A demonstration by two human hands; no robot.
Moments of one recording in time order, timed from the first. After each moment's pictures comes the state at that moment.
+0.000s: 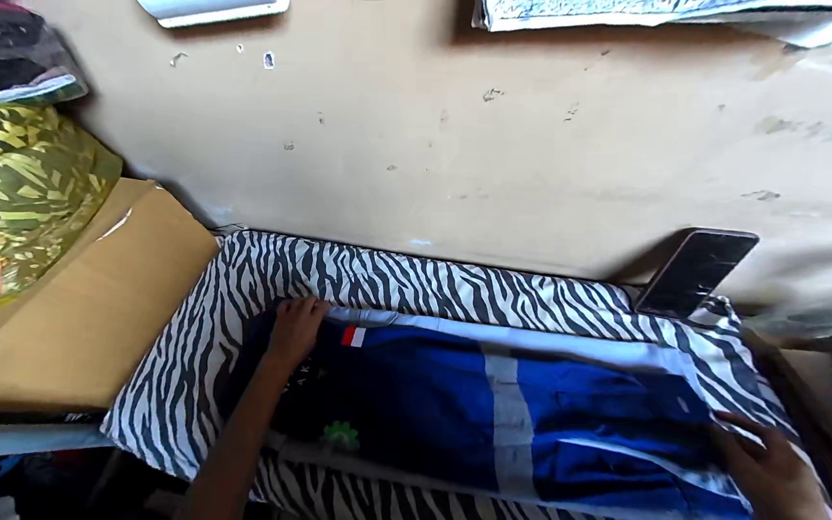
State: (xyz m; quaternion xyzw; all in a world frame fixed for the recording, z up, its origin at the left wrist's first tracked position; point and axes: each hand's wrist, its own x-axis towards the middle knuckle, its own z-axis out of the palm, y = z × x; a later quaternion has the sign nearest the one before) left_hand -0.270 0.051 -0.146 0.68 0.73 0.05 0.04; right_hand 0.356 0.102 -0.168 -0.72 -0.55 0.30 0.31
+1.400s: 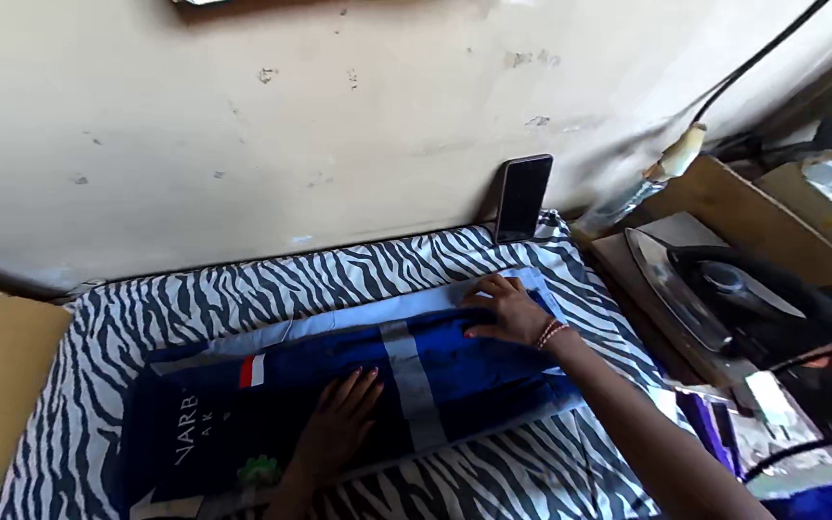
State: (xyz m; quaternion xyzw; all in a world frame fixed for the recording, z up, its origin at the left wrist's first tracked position) left_hand -0.080 -0.001 -0.232 0.87 0.45 0.17 -0.06; right_hand 0.289 0.185 -0.162 -0.41 -0.89 0.19 0.08
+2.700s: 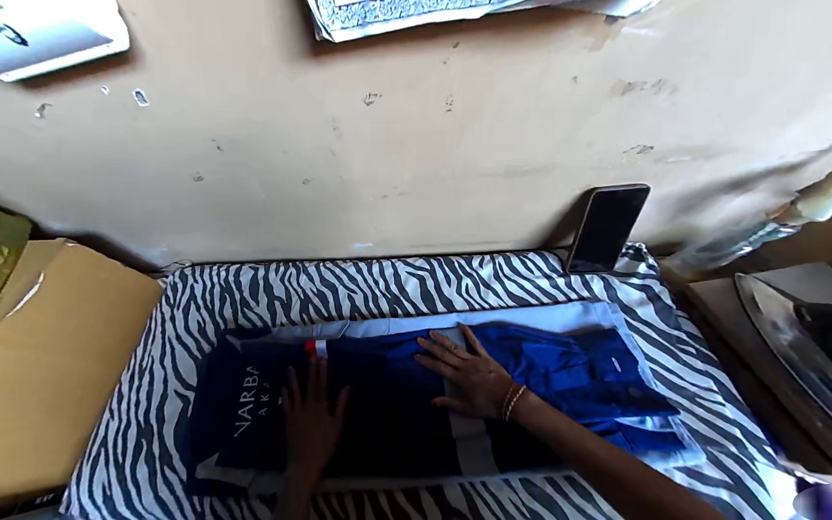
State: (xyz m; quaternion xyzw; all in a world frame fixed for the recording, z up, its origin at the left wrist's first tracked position) left_hand -0.142 -0.018 -0.223 0.60 0.79 0.14 -0.03; right_hand 0.158 0.128 -0.218 -0.25 -0.95 0.14 0.09
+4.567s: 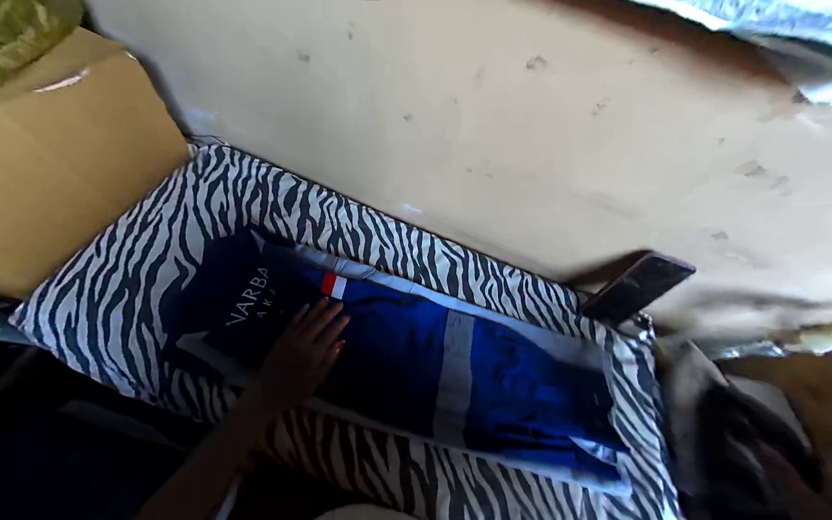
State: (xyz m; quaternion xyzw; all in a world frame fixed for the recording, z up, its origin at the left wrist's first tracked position) left_hand -0.143 -0.049 -0.174 0.71 0.64 0.29 0.00; right_hand 0.424 0.086 -0.030 -0.73 -0.67 0.11 0.03
